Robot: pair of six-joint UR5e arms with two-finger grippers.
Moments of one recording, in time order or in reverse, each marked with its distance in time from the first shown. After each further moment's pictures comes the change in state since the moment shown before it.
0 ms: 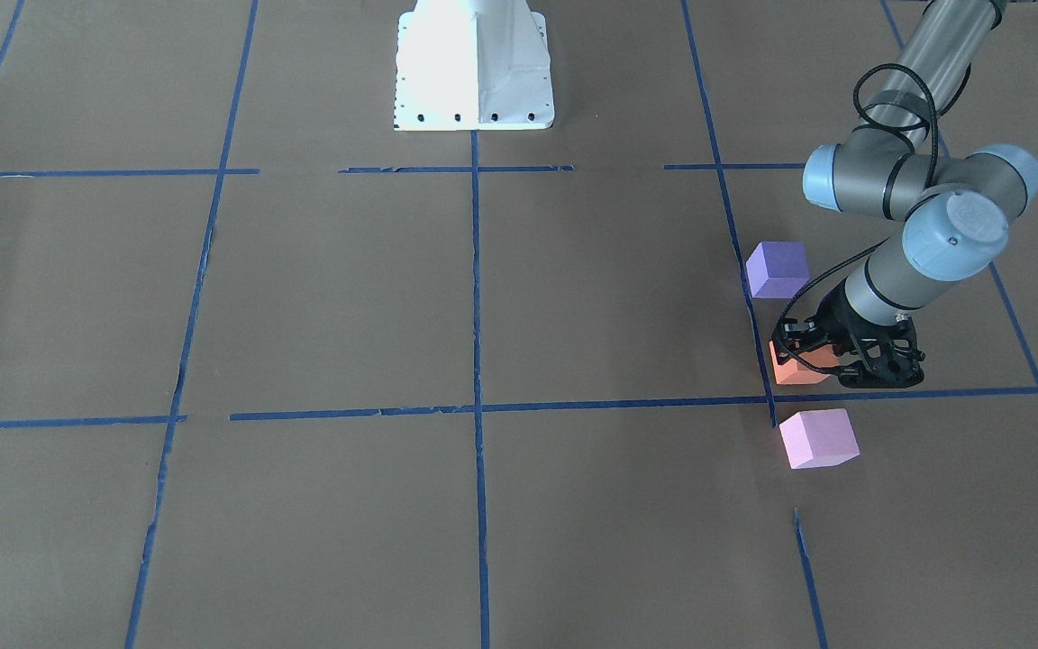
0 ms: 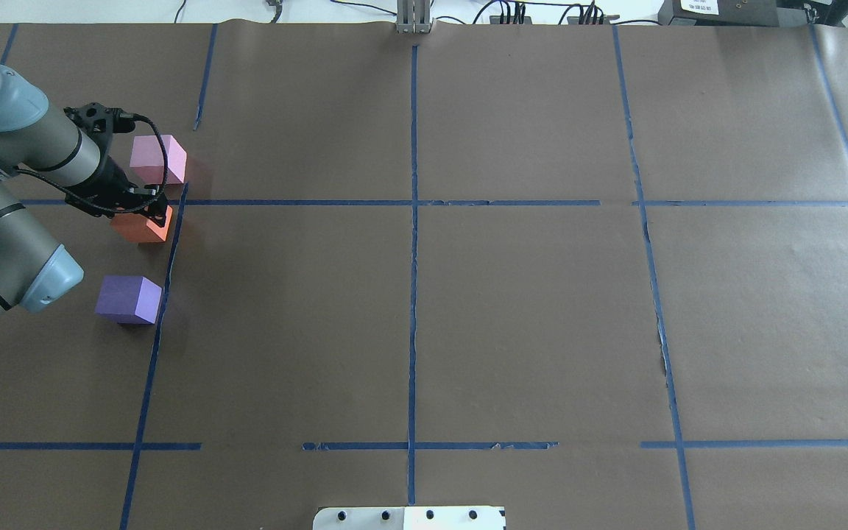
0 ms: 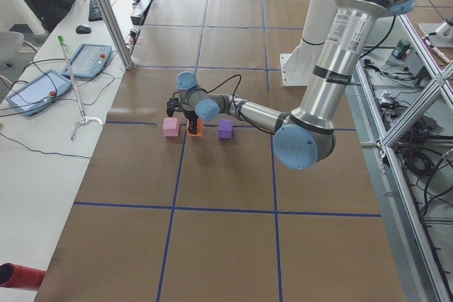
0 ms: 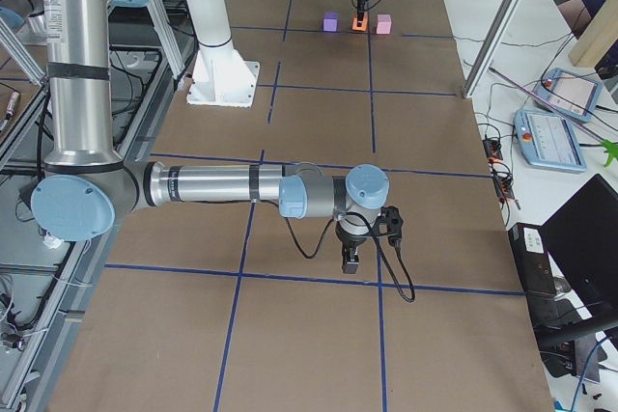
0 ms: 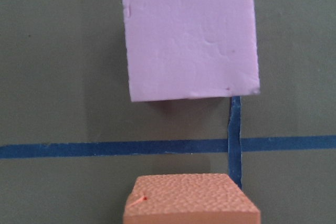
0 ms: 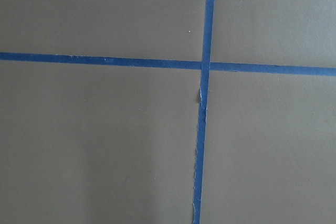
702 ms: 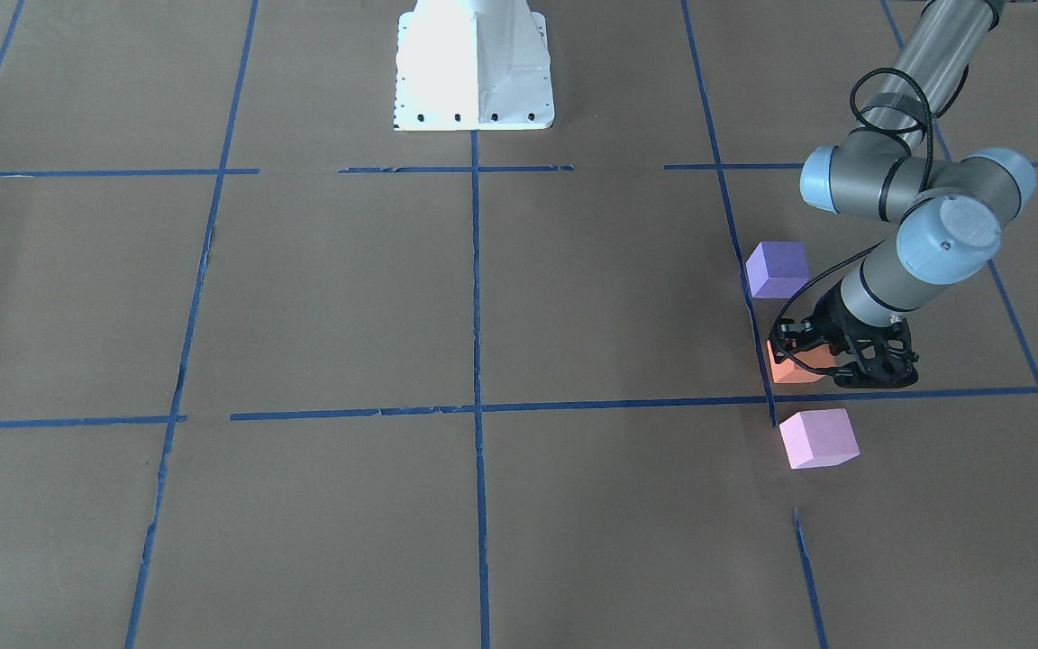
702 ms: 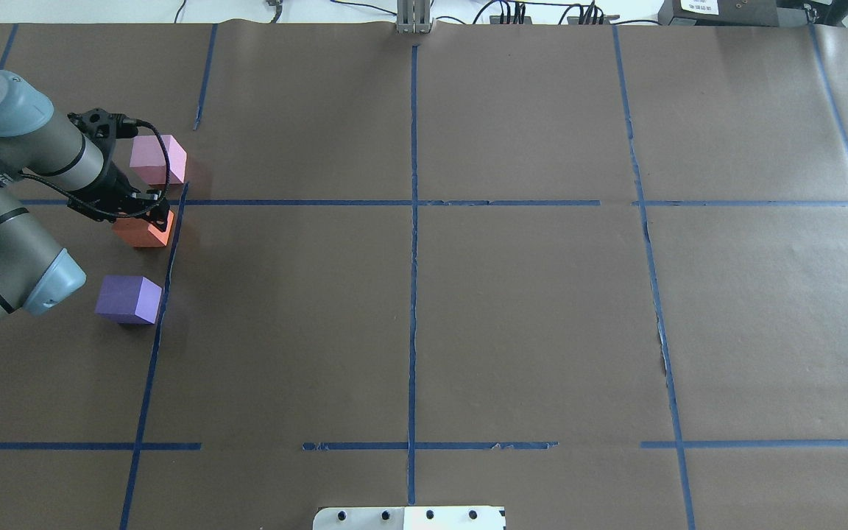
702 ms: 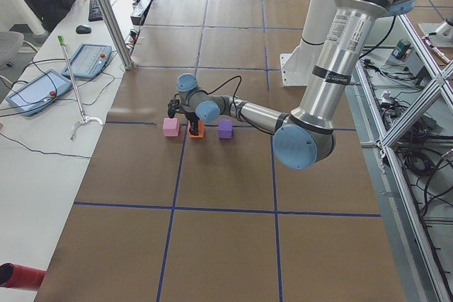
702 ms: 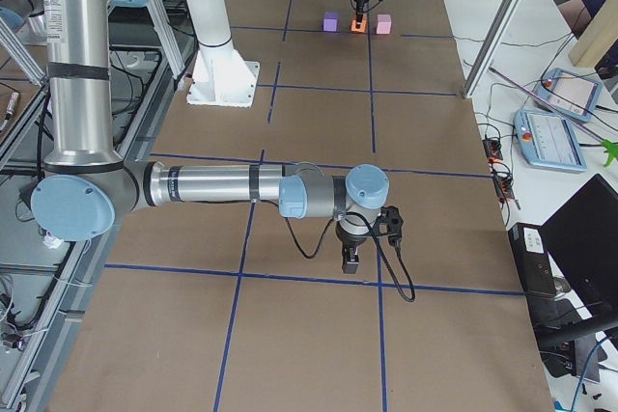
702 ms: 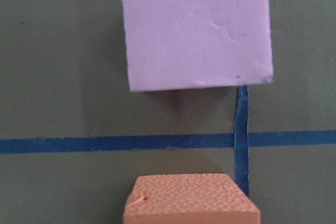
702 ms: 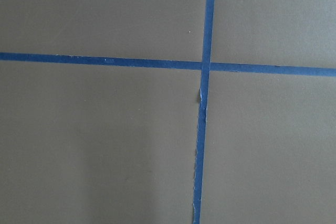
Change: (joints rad) left arm 0.009 0.000 0.011 -0.004 -0.002 -0.001; right arm 0.000 0.000 0.000 0.001 0.000 0.000
